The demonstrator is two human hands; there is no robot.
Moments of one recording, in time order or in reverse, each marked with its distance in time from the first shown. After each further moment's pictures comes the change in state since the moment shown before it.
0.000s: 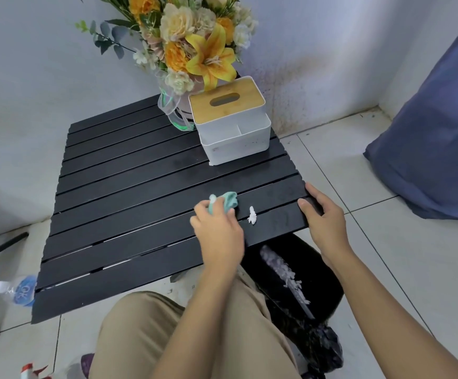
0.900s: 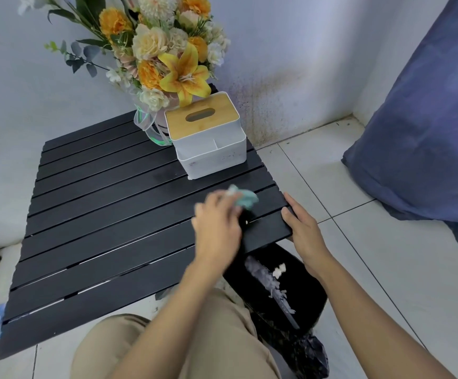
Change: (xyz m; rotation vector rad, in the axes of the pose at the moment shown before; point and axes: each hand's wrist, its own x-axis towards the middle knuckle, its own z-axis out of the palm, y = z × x) left_hand 0.020 0.031 0.006 -0.055 -0.106 0.306; right_hand 0.005 0.003 -0.010 0.114 -0.146 0.113
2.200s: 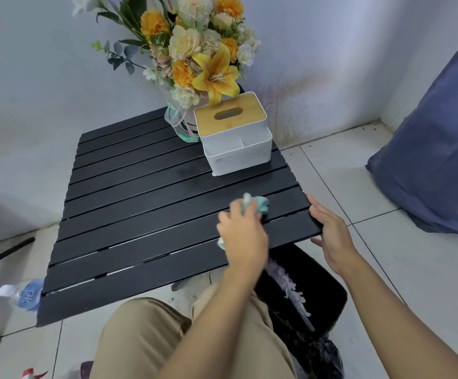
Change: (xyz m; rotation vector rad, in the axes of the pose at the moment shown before) left_hand -0.020 0.002 0.021 0.128 0.069 -0.143; right_hand 0.007 -0.004 -0.007 -0.022 0.015 0.114
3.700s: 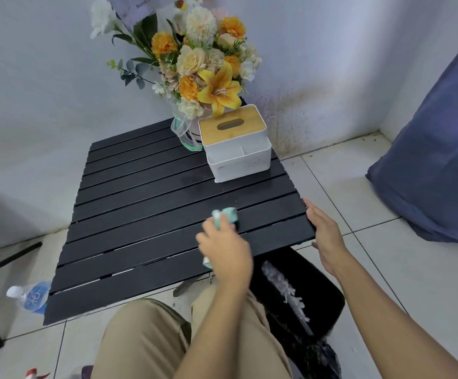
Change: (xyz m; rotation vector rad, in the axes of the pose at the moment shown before) left_hand -0.013 -0.016 -0.008 0.114 0.121 -0.281; right_hand -0.004 -0.005 0.005 0.037 -0.007 -0.074
